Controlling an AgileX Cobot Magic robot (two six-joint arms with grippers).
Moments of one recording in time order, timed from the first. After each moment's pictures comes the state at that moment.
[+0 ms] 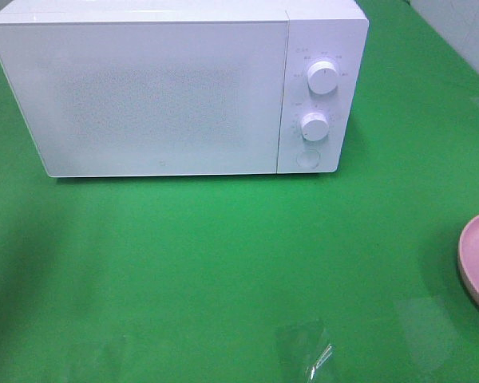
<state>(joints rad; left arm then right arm) 0.01 1.34 -1.00 -0.31 1.19 0.17 0.03 0.00 -0.50 -0.11 0.97 0.12</state>
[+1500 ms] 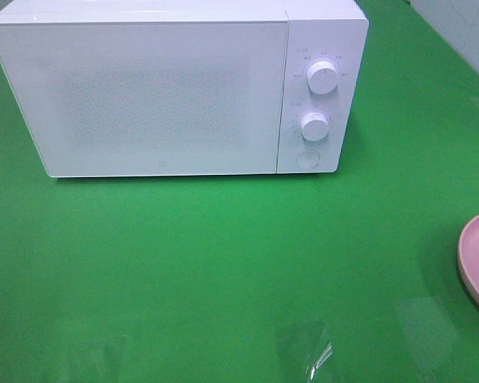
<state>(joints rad) 0.05 0.34 -0.52 -0.08 1.07 0.01 0.03 0.00 -0.50 -0.11 0.97 0.12</state>
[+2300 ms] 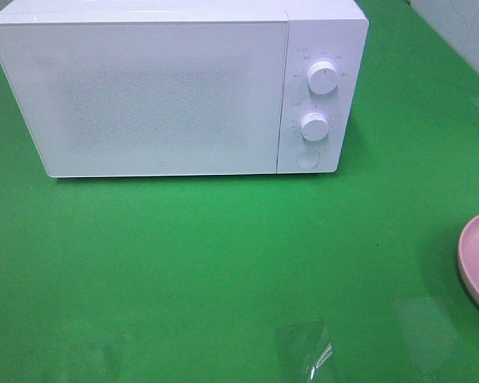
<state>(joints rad) 0.05 0.00 -0.52 -0.08 1.07 0.01 0.03 0.00 -0.50 -0.11 0.97 0.12</state>
